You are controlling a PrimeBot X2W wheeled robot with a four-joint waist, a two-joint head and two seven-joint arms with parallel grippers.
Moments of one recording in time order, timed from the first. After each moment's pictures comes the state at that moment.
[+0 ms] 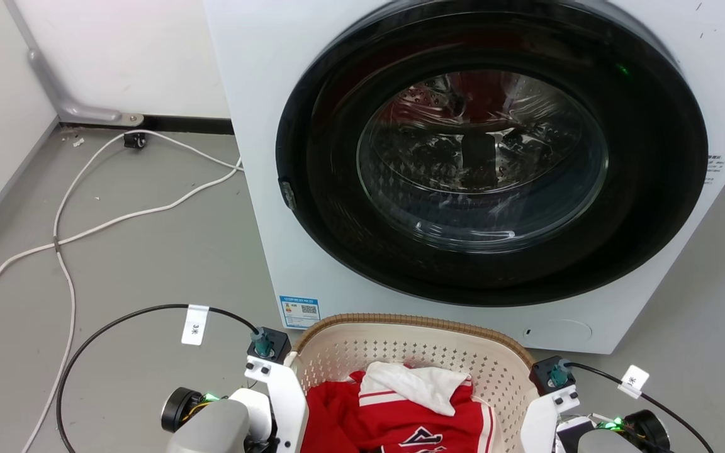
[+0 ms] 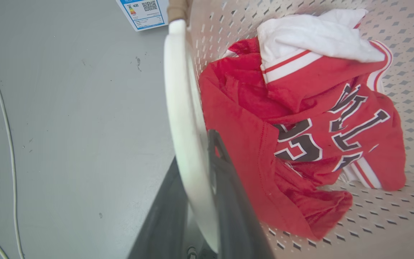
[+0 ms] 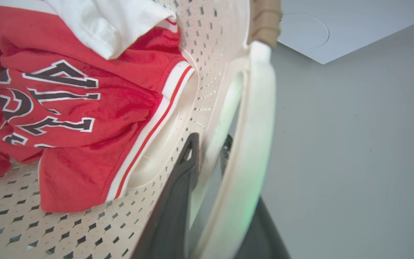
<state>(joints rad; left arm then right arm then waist) -0.64 0.10 -0.90 1.28 -0.75 -0.11 0.18 -0.49 -0.04 0.25 1.28 -0.02 0.13 0.16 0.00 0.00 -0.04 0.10</state>
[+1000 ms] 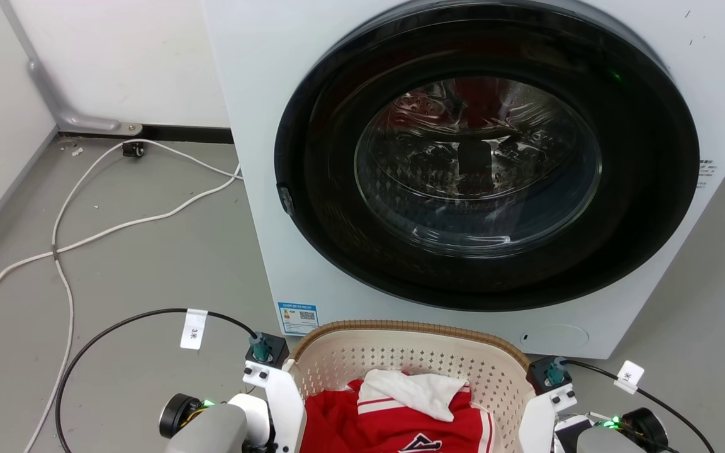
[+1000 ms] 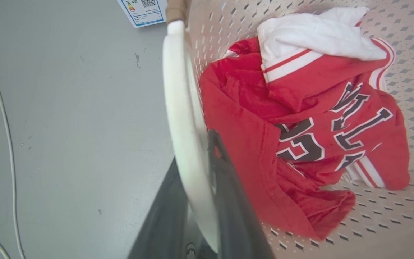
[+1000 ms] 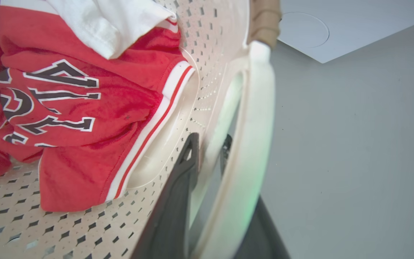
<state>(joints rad) -0.63 0.10 -0.92 1.28 -0.78 -0.11 0.20 -0.51 -0.06 0.43 1.28 0.15 0.13 0.20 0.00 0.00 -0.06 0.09</state>
